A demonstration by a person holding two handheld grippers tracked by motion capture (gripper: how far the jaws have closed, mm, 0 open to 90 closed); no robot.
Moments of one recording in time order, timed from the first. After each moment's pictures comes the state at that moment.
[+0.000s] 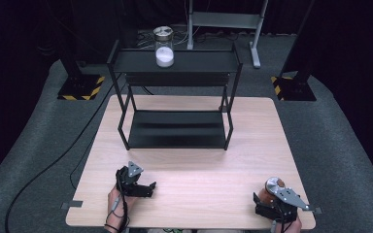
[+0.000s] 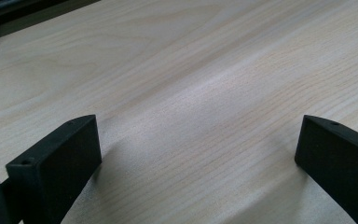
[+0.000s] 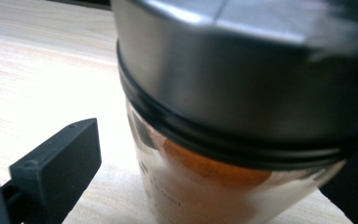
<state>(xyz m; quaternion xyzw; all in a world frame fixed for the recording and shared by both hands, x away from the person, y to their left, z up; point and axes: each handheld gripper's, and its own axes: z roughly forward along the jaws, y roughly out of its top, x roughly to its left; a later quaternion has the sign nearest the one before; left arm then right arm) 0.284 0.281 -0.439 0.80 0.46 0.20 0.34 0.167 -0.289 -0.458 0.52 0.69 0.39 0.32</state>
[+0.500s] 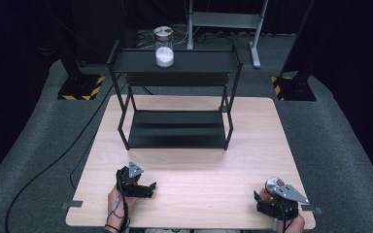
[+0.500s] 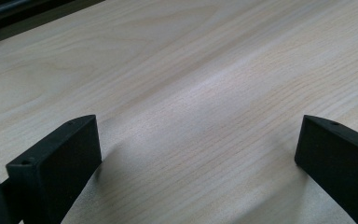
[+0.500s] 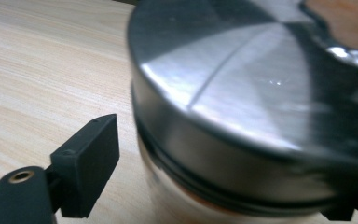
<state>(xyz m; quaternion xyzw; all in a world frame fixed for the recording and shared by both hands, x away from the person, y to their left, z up) 0.282 0.280 -0.439 0.80 0.45 0.20 0.34 0.177 -0.293 -0.436 0.51 0.72 0.37 0.30</state>
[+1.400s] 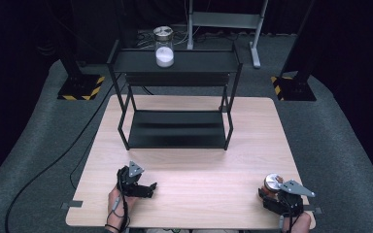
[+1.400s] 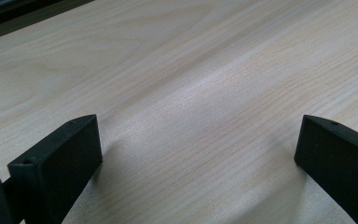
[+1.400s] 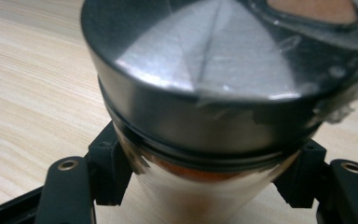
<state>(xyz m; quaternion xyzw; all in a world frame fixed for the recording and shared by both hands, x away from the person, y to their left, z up) 0.286 0.283 -0.439 0.81 0.44 0.19 0.34 0.192 -0.306 -0.409 0.50 0.74 0.36 0.27</state>
